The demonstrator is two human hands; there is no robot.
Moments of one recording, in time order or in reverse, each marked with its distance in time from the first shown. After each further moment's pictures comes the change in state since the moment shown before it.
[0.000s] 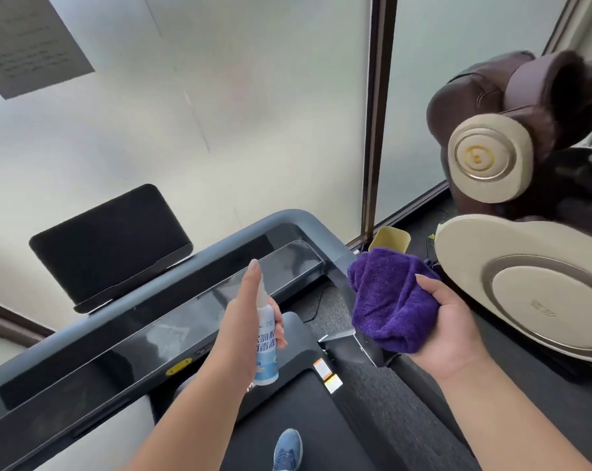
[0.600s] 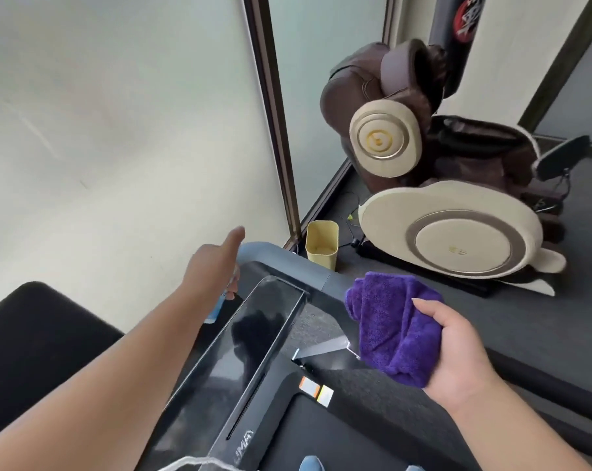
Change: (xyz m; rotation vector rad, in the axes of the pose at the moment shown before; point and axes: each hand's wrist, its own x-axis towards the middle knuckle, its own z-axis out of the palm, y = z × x) left_hand 0.221 0.135 0.009 0.702 -0.188 0.314; right_hand 0.029 0.061 0.033 0.184 0.328 -0.306
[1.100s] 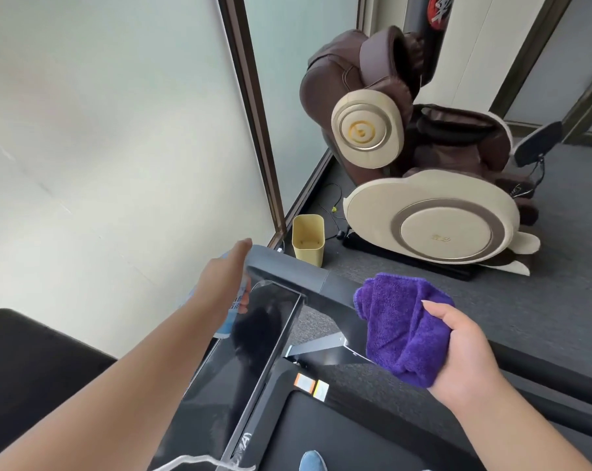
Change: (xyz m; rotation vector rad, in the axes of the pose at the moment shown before) left_hand 0.009 -0.002 0.026 -0.103 -0.177 -0.118; right_hand 0.002 0.006 0.002 0.033 0.164 -0.087
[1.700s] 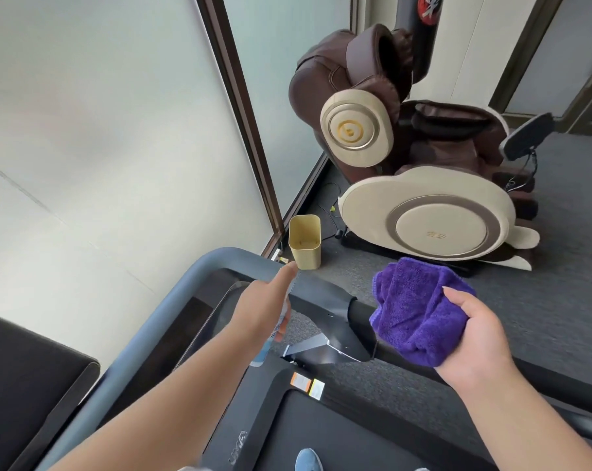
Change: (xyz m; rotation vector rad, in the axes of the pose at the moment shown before) left_hand -0.063 -0.002 0.097 0.180 -0.194 0.059; right_hand 0.005 -0.057 -0.045 0.175 -0.002 -0.083
